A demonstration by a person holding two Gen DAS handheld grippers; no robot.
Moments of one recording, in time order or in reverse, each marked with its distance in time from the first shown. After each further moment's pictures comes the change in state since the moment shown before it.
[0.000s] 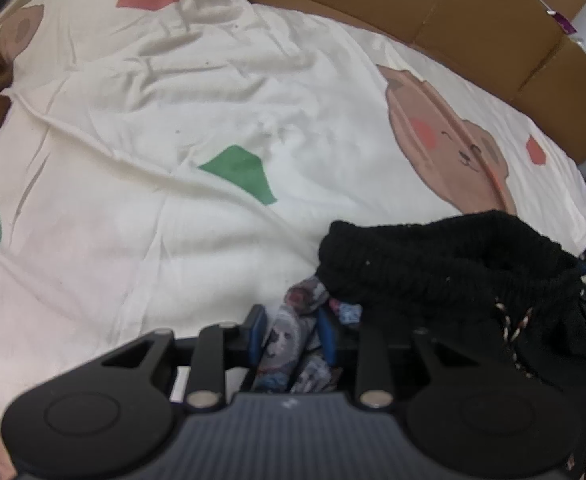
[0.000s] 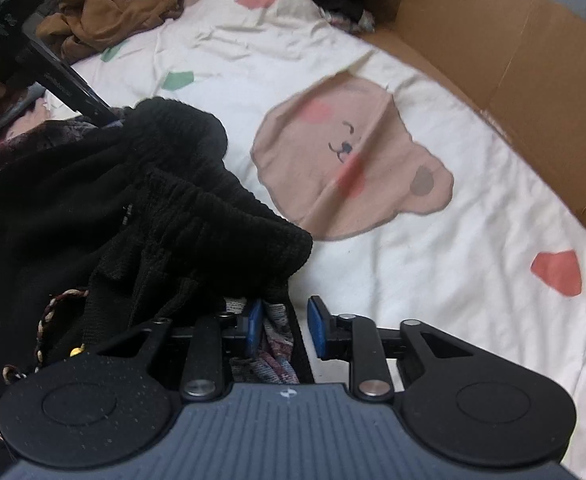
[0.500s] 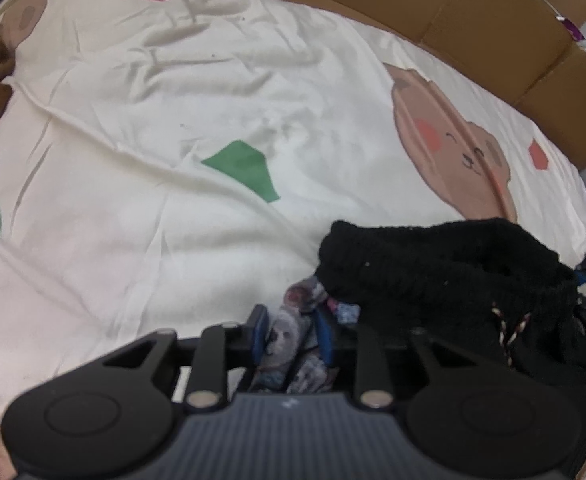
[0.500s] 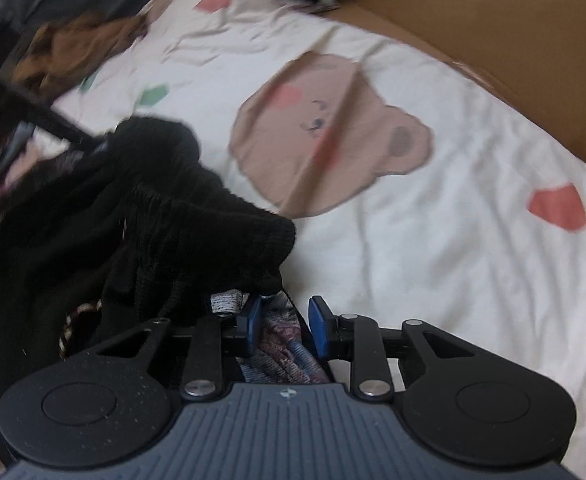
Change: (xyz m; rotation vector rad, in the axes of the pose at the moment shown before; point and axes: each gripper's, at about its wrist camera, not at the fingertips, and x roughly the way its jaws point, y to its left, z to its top) left arm 0.001 0.003 0.006 -0.030 0.031 -0.013; right arm -0.001 -0.020 -0.005 0.167 0.050 0.056
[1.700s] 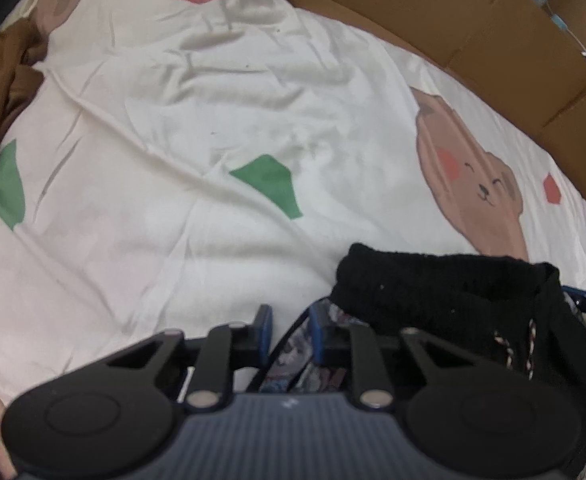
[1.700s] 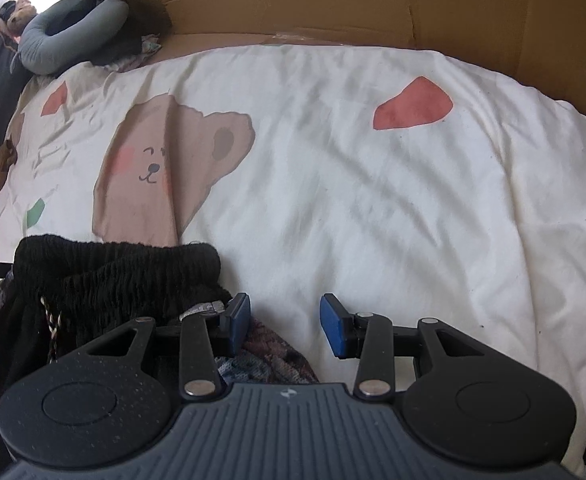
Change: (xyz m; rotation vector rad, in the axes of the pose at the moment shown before) left arm -0.010 0.008 0.006 -0.088 -0.022 0.022; right arm -0.008 -0.072 -0.027 0.529 -0.080 -0.141
